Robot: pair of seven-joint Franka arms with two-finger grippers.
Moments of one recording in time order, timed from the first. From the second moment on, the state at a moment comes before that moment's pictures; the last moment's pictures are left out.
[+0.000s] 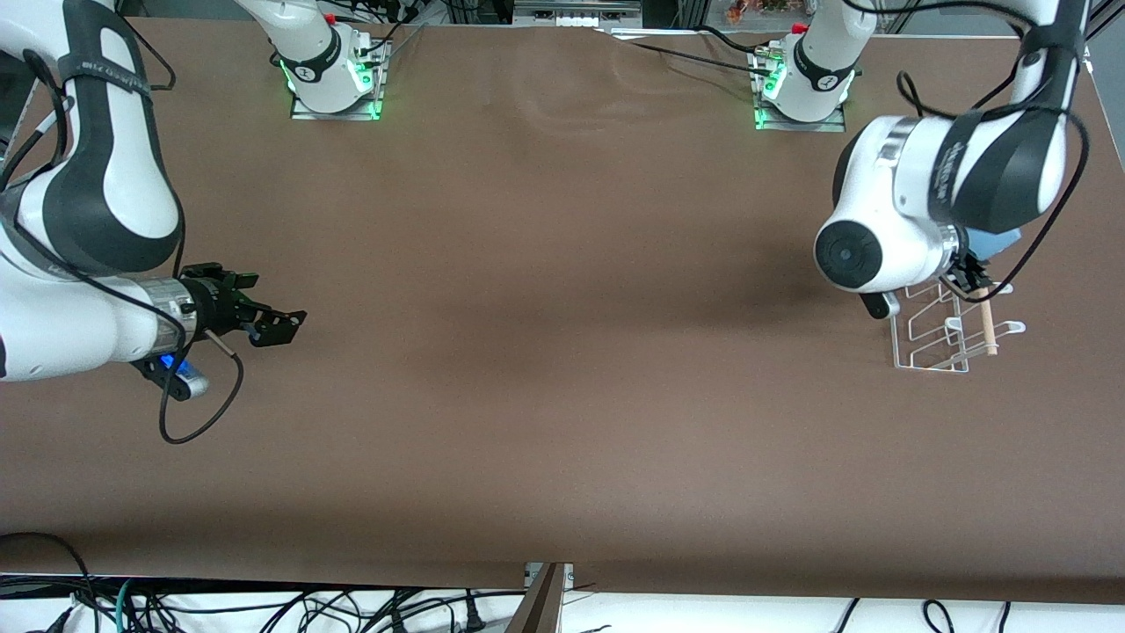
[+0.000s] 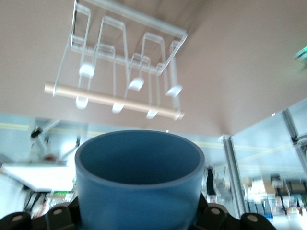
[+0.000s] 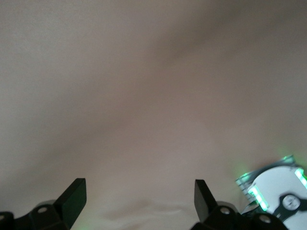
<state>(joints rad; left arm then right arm) -0.09 0.35 -0.24 -1.66 0.85 1.23 0.82 -0.05 0.62 0.19 -1.13 0.16 1.34 0.72</state>
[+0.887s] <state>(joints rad) -0.10 0.42 -0.25 -2.17 1.29 1.34 0.29 -0.08 0.53 0.19 -1.43 -0.03 1.62 0.25</state>
